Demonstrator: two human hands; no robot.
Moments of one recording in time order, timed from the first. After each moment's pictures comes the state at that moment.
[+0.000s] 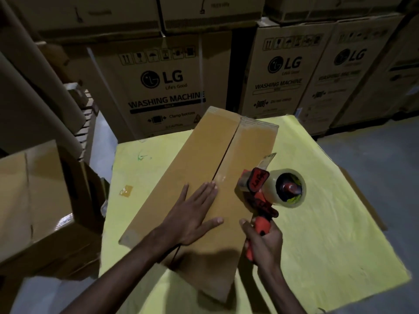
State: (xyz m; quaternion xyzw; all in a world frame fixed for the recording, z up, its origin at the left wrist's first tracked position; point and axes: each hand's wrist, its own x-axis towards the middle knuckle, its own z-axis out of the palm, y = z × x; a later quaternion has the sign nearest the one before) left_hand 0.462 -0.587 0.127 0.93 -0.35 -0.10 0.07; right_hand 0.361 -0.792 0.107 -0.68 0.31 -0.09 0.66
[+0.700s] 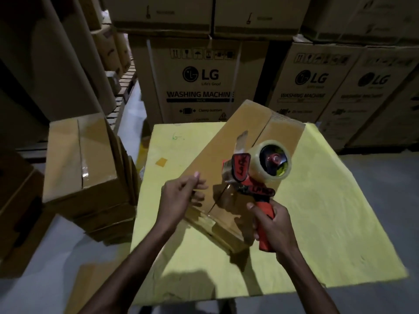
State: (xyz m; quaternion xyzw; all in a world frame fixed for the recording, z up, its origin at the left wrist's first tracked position) left_hand 0.315 -0.504 0.197 0.73 0.06 0.03 0.68; right_hand 0.274 -0.740 0.188 -0.76 0.09 0.01 0.64
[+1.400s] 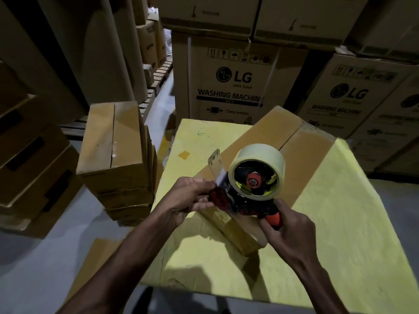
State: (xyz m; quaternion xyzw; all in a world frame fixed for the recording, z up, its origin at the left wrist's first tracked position) left_hand 0.292 -0.478 0.222 0.57 0.21 -0.15 0.78; right_hand 0.270 -0.737 0.194 -0.93 -0.15 -0.20 0.25
